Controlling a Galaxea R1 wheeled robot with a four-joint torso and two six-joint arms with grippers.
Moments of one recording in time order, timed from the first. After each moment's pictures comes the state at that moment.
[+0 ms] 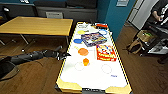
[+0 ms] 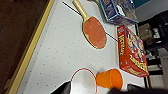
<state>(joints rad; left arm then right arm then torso) 0.05 2.41 -1.75 0.00 0.51 -0.73 -1.24 2.69 -2.14 -0.22 -0.03 0.55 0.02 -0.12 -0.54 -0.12</state>
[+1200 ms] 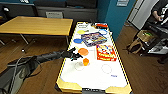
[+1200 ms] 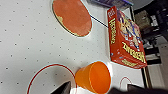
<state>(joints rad) 0.08 2.72 -1.99 0.05 0.52 -0.73 -1.24 2.69 -2.15 -0.22 -0.03 0.55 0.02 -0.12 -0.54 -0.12</state>
